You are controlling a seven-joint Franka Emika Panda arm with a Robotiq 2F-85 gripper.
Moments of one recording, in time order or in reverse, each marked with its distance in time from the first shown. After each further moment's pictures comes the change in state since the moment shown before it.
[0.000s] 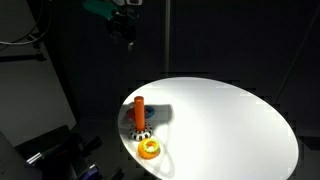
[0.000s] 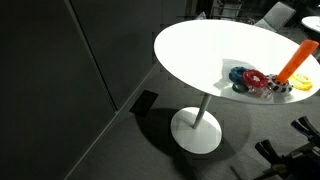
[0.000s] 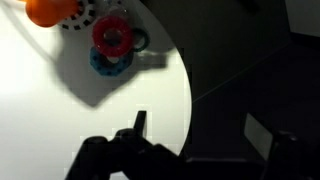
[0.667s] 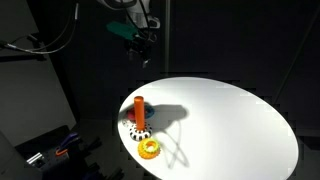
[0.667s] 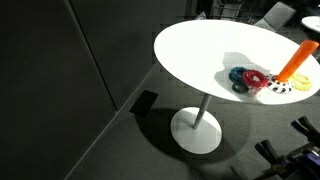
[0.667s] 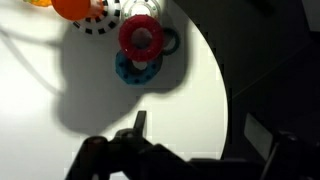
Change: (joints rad) arm -0.055 0.217 -0.014 0.060 -0.026 0.065 -0.018
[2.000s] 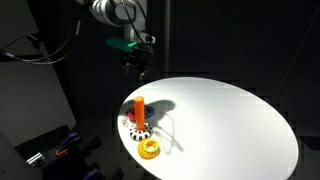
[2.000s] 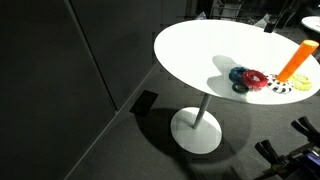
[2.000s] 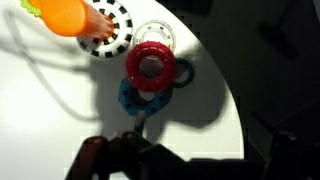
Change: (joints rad) arm 0.008 0.085 0.065 -0.038 -0.134 0.012 0.028
